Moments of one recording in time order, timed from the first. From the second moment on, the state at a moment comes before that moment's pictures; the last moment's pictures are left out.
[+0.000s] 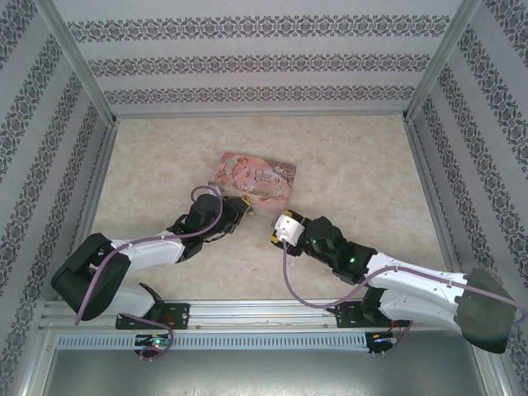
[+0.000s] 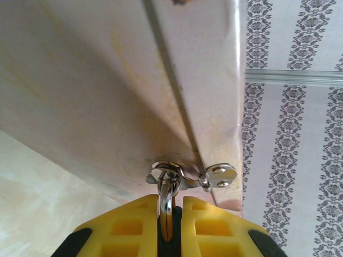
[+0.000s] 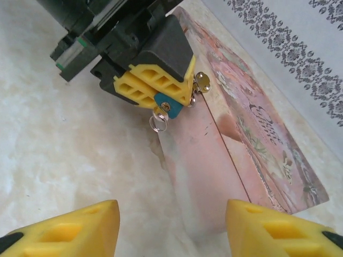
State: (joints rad) left arm -0.62 1.38 0.49 0.47 0.09 -1.47; right arm 0.95 0.99 0.41 0.16 0.13 -0.44
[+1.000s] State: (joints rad) left arm -0.62 1.35 0.50 0.43 0.16 -1.65; right arm 0.94 1.29 0.57 0.24 0.06 -0.73
